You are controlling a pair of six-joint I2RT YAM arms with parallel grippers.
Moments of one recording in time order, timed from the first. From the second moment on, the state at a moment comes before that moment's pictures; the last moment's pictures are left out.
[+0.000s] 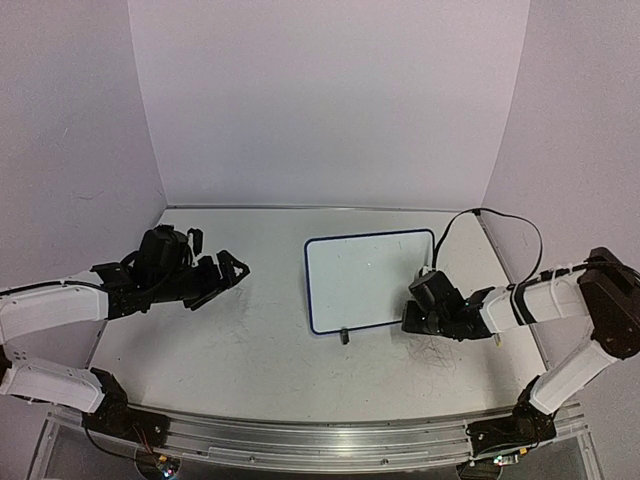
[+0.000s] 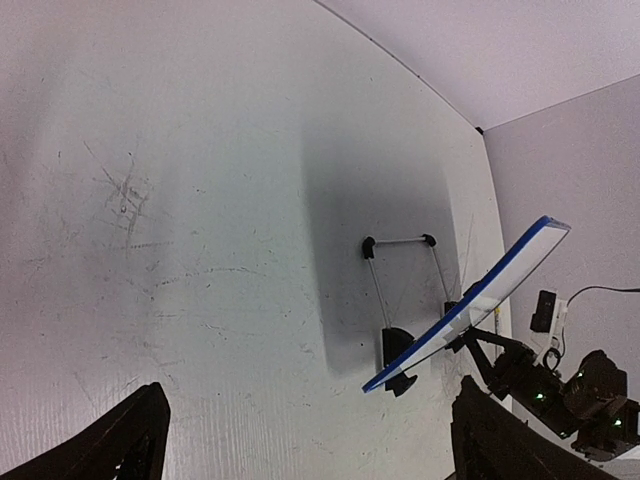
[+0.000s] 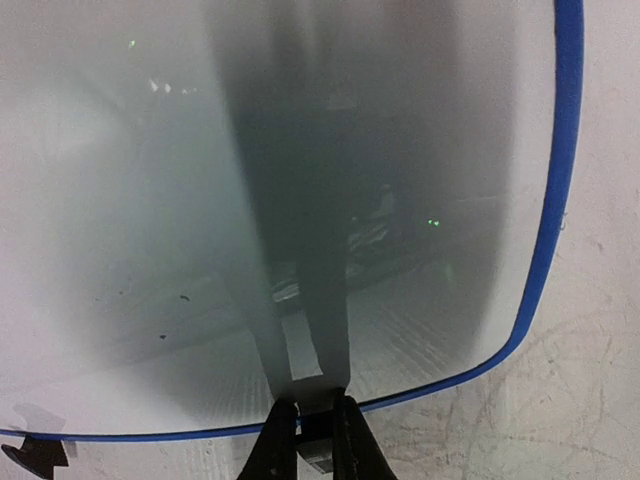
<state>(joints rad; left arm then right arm) -0.69 1.12 0.67 -0.13 0.02 -0.91 0.76 1.53 0.63 -0.01 0.37 0.73</state>
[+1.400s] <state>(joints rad) -0.69 1.11 0.70 -0.10 0.00 -0.63 -0.06 1.33 0.80 -0.43 0.13 0.48</state>
